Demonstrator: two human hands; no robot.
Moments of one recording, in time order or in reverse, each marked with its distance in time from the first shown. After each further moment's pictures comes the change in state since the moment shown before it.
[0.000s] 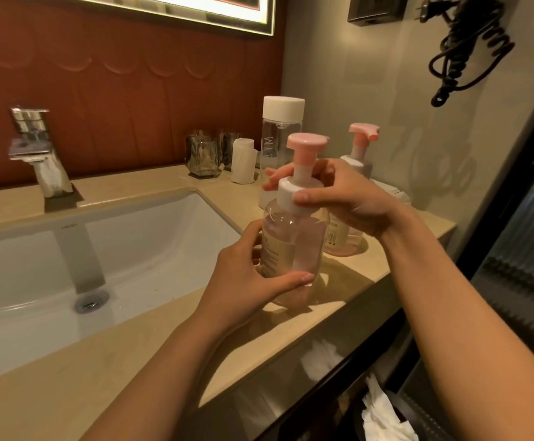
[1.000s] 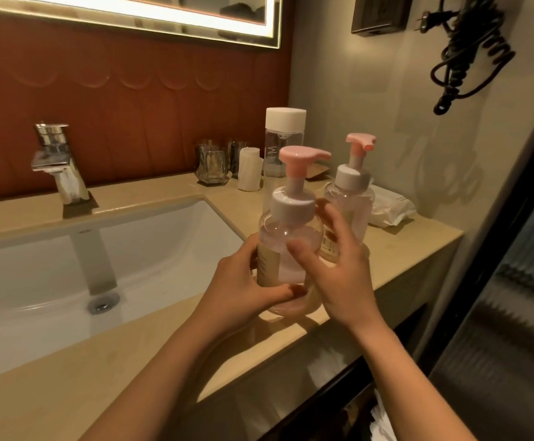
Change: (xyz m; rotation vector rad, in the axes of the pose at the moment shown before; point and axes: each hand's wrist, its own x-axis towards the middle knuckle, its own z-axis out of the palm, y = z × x) left_hand -0.003 0.000 0.000 -0.005 -0.054 -0.073; right_hand -0.052 0.050 0.062 -0.258 0.645 -0.205
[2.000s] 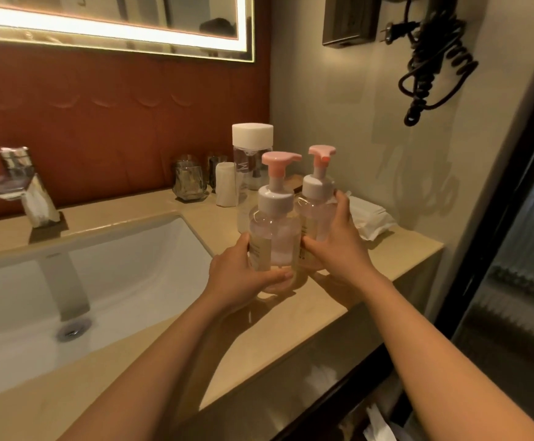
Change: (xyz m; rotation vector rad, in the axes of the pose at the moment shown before) left_hand 0.075 -0.008 0.039 0.260 0.028 -0.155; right_hand 0.085 0.080 -0.052 -0.432 -0.084 0.229
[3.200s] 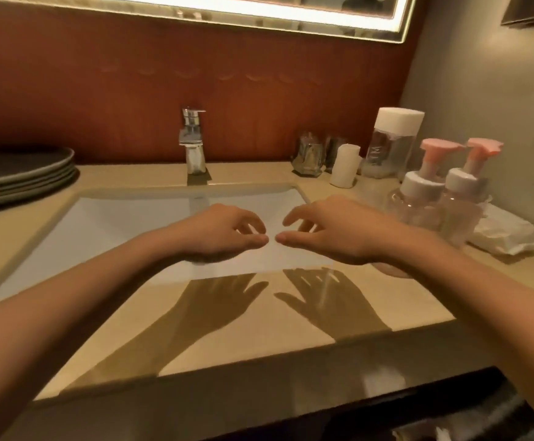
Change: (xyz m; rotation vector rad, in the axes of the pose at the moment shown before) left_hand -0.114 -0.009 -0.172 0.459 -0.161 -0.177; right_hand -0.068 -0.189 0.025 -0.448 -0.736 -0.564
